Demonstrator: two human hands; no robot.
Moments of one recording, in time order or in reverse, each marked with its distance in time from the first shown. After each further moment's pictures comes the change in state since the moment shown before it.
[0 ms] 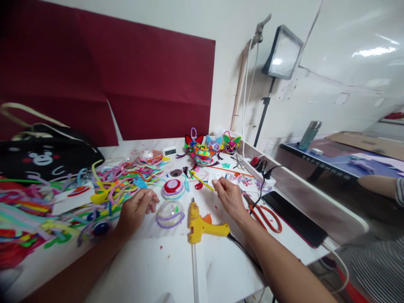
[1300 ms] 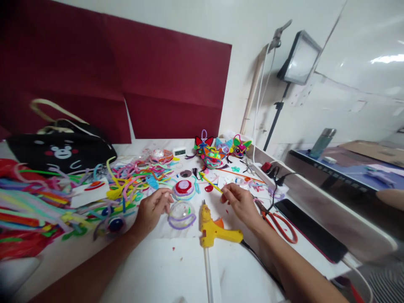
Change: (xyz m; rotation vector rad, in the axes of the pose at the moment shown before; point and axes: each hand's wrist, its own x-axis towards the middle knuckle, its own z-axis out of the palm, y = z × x) left_hand -0.002 0.004 0.007 -0.042 -0.007 0.027; right_hand -0.006 -0.002 -0.001 -0.026 -0.176 -0.036
